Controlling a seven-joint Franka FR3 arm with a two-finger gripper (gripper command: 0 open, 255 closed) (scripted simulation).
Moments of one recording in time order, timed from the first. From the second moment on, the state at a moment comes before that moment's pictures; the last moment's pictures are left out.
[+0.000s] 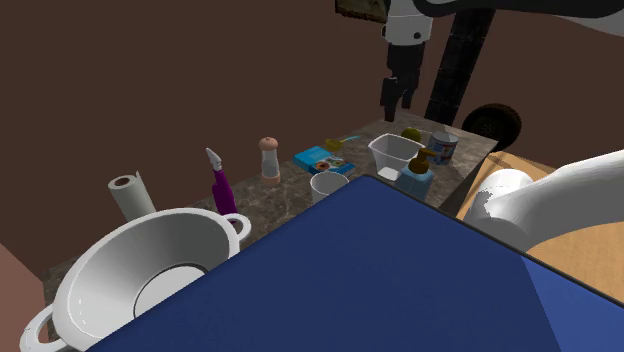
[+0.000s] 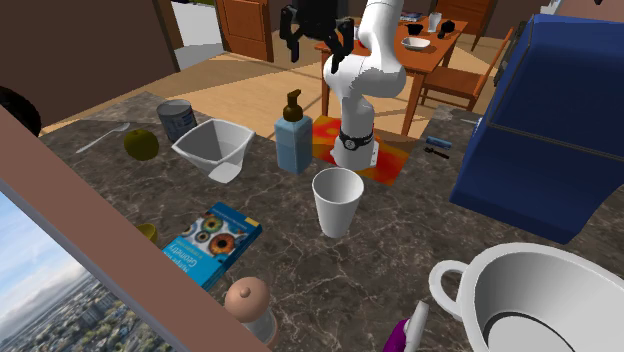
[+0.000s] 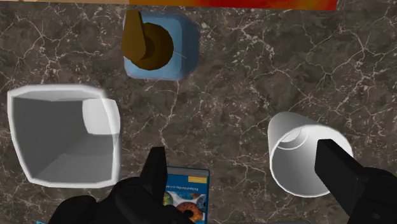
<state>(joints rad) 0.01 -0.76 -0.03 -2.26 -0.10 1.42 -0.01</state>
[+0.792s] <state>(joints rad) 0.06 -0.58 0.12 -2.36 -0.04 1.66 0.16</state>
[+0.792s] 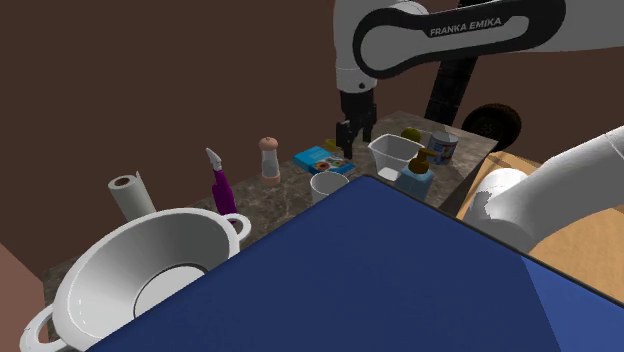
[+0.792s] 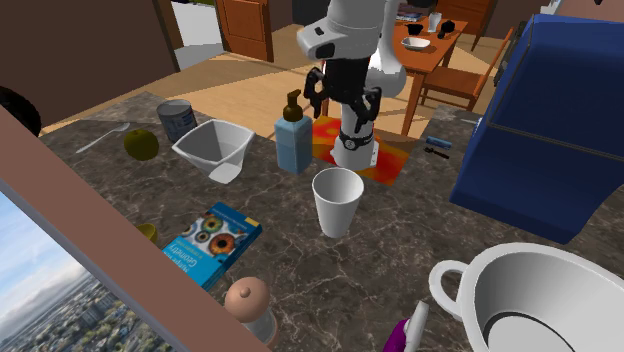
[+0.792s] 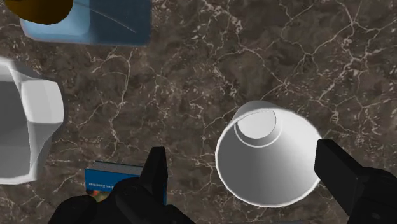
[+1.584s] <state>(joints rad) 0.10 -0.24 0.27 -2.34 -0.05 1.93 0.36</state>
